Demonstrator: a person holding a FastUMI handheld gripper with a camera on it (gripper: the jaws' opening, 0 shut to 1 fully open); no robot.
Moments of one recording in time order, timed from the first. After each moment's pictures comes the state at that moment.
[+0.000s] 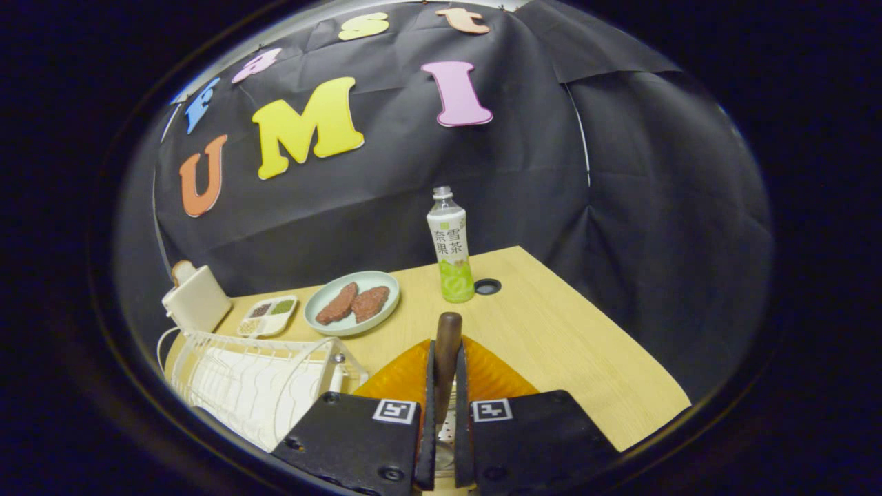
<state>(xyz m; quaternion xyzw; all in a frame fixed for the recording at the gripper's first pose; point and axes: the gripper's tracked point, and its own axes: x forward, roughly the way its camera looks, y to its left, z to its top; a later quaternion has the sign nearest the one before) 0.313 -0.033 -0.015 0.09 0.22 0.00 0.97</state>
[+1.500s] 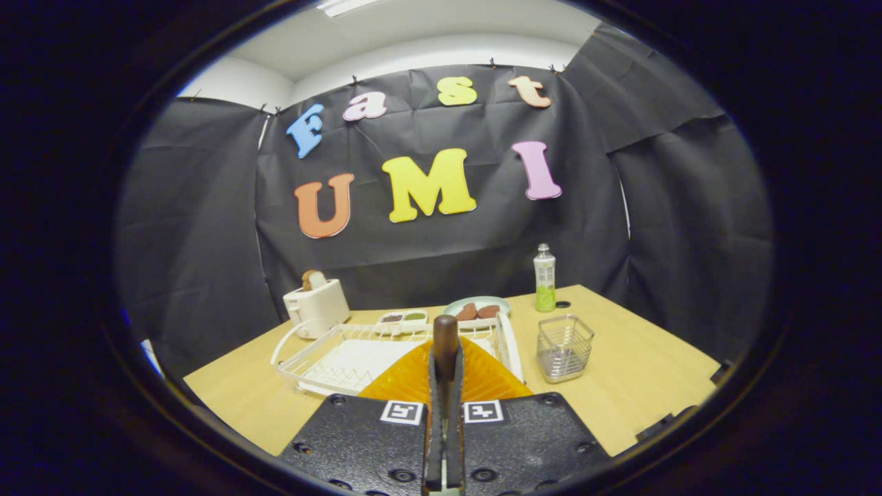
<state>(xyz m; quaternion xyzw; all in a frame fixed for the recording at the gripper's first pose) 0.065 0.141 0.014 0.08 0.08 0.11 0.99</state>
